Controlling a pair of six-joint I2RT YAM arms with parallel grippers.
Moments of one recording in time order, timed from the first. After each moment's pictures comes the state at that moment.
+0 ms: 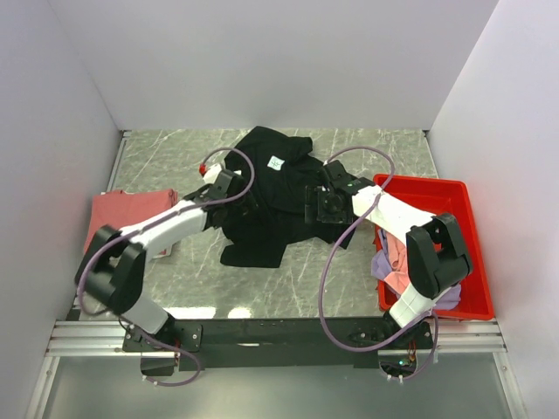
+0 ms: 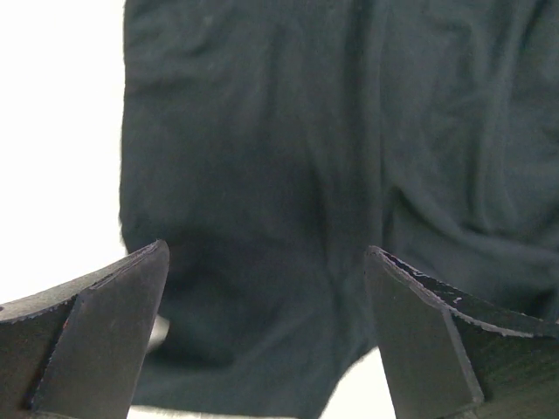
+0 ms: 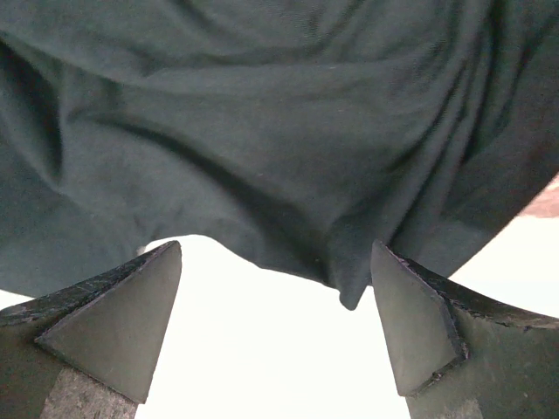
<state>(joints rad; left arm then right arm) -0.56 1.53 1.00 -0.35 -0.30 -0.93 0.48 1.65 1.14 -0.59 0.04 0.47</state>
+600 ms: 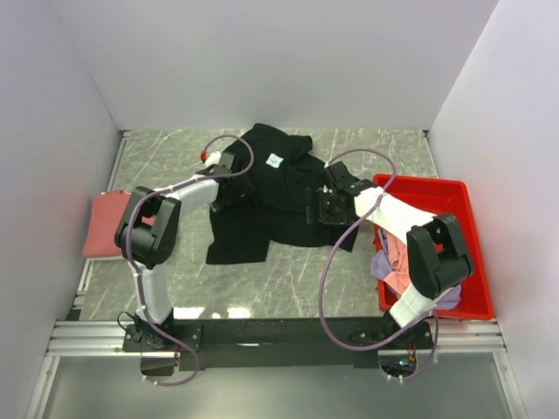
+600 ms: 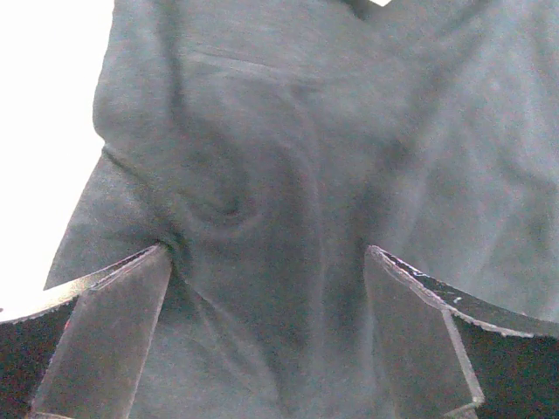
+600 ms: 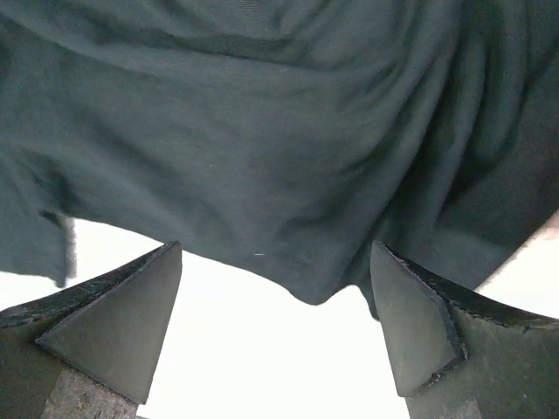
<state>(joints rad) -0.42 1.94 1.28 -0.32 -0.30 -0.86 0.46 1.64 1.10 -0.56 -0.01 0.44</state>
